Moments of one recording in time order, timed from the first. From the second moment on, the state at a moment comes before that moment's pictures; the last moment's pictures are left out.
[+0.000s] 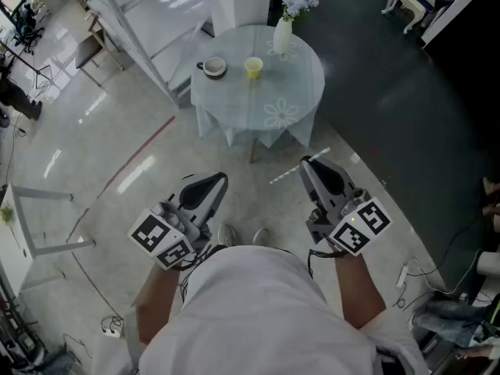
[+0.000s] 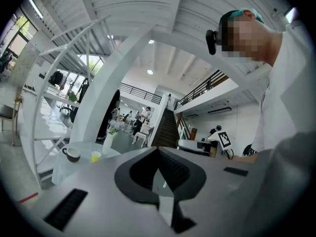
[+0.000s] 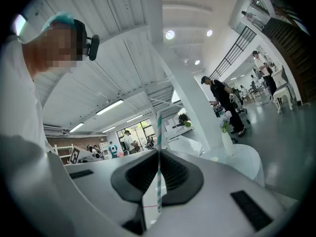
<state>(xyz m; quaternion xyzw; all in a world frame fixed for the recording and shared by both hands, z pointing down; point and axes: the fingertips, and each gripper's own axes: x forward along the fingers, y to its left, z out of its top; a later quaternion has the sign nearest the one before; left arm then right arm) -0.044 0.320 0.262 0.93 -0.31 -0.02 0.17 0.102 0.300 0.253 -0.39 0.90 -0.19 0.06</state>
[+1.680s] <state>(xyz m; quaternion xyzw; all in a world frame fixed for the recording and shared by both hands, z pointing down) -0.017 0.311 0.304 0.91 -0.36 -0.01 0.19 0.181 0.289 0.306 -0.40 0.89 -0.22 0.05</state>
